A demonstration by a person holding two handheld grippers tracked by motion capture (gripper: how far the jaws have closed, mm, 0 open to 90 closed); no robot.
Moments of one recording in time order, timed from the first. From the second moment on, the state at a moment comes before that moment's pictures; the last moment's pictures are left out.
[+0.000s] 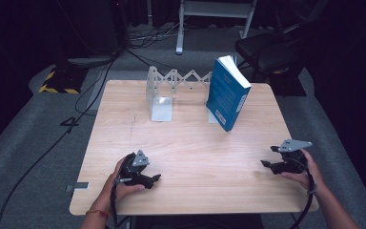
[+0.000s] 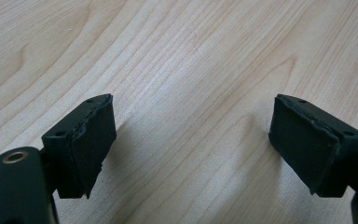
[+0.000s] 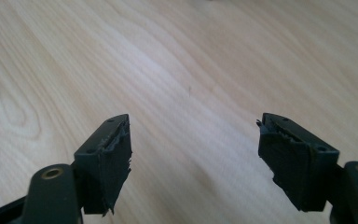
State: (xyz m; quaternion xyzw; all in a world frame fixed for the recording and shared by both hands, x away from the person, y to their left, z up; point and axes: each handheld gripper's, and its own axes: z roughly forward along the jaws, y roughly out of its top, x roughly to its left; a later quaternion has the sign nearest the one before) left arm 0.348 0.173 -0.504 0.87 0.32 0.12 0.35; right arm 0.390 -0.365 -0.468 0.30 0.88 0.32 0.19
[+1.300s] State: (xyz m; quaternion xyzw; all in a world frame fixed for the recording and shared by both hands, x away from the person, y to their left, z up) left arm 0.346 0.173 -0.504 0.87 0.34 0.13 0.35; right arm 0.360 -0.408 -0.504 0.38 0.83 0.37 0.17
